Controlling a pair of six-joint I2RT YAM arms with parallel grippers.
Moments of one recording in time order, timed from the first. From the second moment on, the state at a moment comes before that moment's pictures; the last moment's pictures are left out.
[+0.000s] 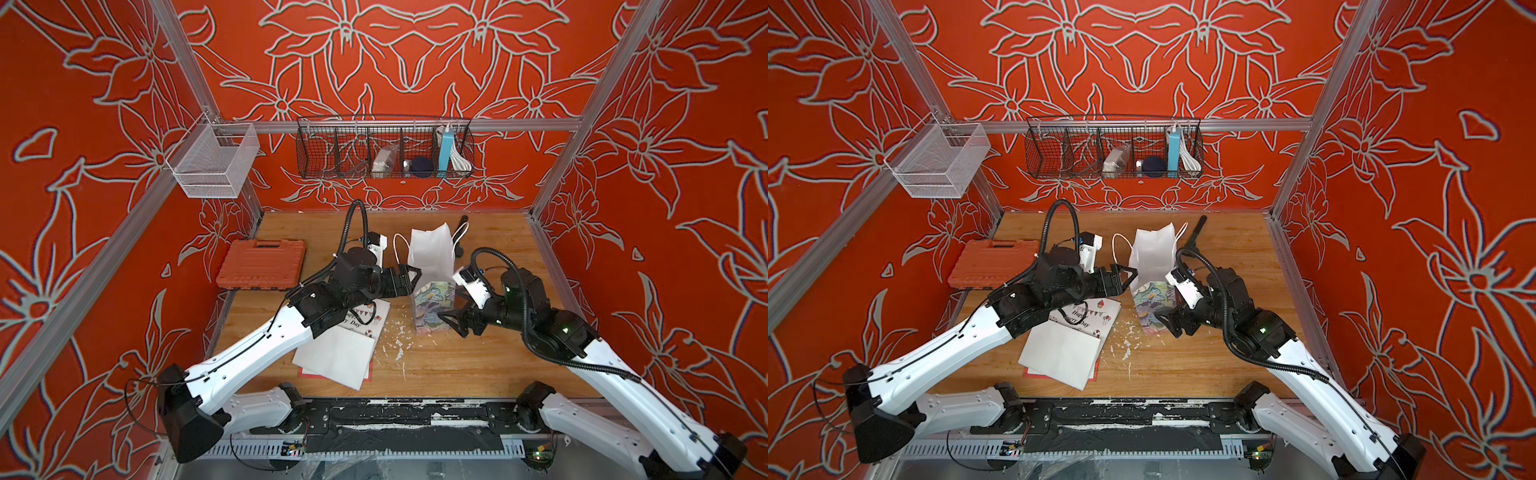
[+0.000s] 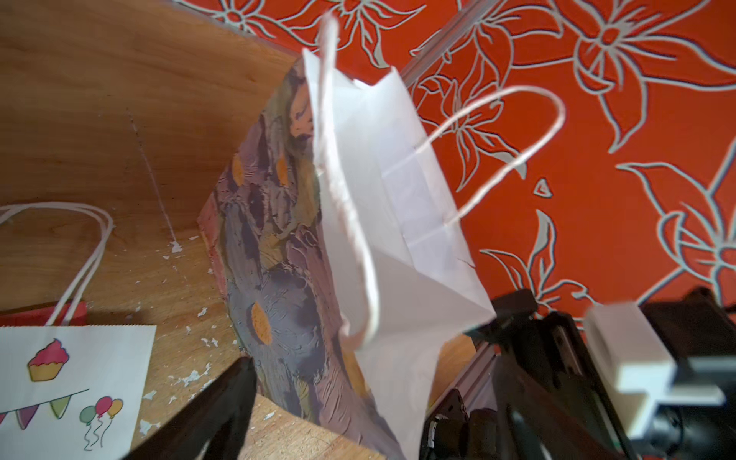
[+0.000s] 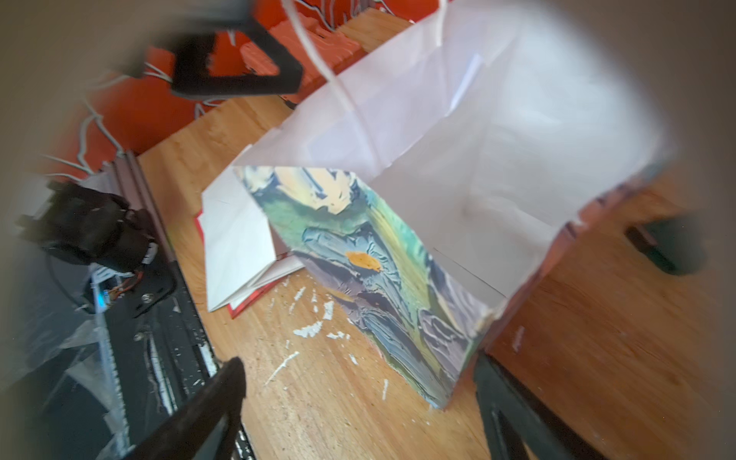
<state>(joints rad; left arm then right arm) -0.74 1.21 1.12 -0.37 0.04 -0.79 0.63 0.82 0.83 -0.57 -0.39 -0.02</state>
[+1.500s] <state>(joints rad) -0.62 1.65 1.68 -0.89 0.52 0.08 0.63 0.47 0.91 -0.90 0.06 -0.18</state>
